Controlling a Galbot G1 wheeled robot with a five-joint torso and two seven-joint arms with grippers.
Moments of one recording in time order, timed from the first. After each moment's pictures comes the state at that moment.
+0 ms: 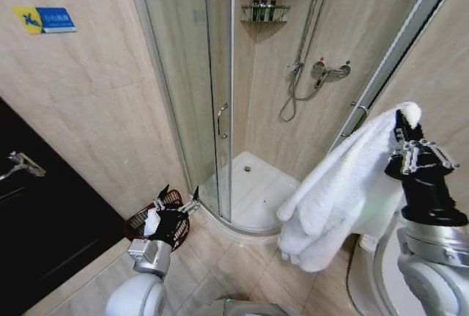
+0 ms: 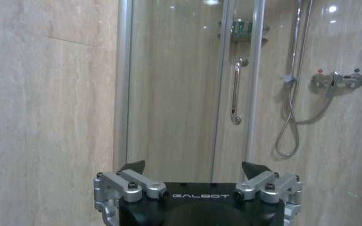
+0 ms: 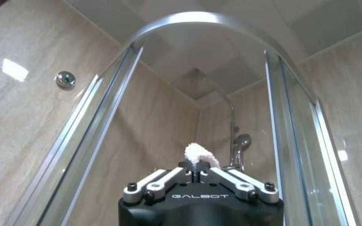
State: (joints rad) left arm 1.79 -1.55 -0.53 -2.43 -0.07 0.14 0.05; right arm -1.63 1.11 1.02 2.50 0.56 0.32 -0.04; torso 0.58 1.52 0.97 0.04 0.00
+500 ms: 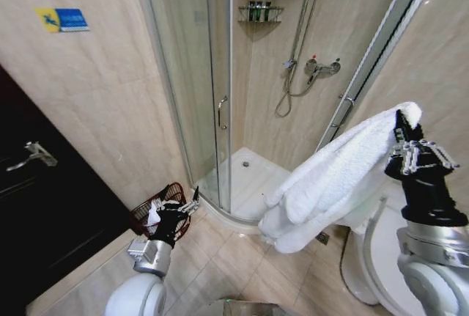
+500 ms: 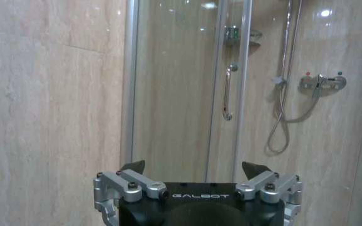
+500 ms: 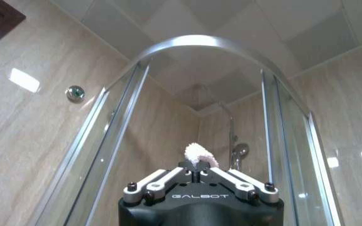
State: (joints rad) left arm 1.79 -1.55 -0.53 -2.43 -0.07 0.14 0.05; right arm -1.63 1.11 1.02 2.50 0.56 0.32 -0.04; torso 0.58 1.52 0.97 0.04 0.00
